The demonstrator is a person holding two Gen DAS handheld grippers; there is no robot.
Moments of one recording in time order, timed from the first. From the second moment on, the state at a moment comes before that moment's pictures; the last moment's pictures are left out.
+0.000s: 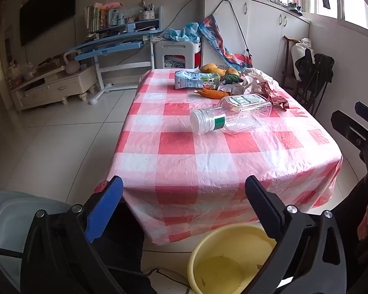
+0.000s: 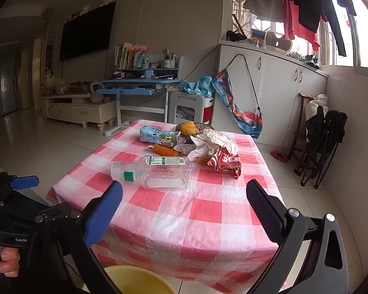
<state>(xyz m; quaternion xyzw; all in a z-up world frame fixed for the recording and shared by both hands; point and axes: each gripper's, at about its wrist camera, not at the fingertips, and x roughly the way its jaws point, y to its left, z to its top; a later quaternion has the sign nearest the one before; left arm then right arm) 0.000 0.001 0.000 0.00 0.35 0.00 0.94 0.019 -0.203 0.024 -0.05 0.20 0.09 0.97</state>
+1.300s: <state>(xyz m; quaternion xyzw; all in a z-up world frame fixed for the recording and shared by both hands) 0.004 0.007 -0.005 -0.01 0.36 0.00 0.93 0.021 -0.195 0.018 -0.07 0.22 0.10 0.97</state>
